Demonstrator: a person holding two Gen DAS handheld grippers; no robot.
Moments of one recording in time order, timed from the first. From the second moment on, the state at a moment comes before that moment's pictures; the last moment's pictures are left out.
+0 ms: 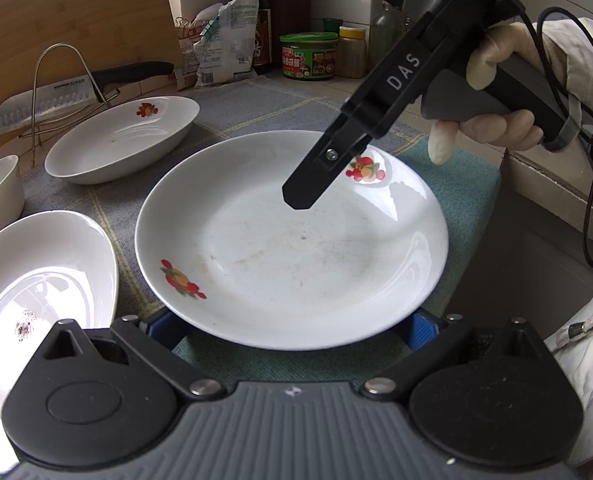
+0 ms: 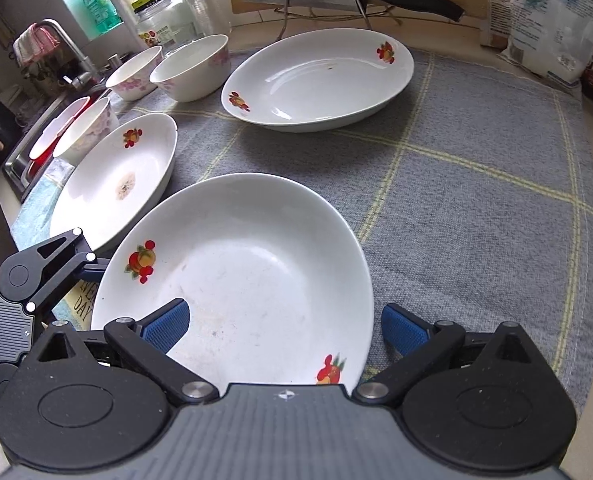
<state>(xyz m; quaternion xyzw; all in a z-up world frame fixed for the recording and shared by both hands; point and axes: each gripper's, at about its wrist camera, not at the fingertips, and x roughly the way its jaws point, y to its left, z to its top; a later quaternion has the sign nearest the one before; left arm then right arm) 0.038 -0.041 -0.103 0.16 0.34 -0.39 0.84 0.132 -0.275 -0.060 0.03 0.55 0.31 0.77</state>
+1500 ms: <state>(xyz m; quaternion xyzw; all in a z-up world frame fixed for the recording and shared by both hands) 0.062 -0.079 -0.070 0.19 0.34 -0.41 0.83 0.145 -0.308 -0.027 0.05 0.53 0.32 0.78</state>
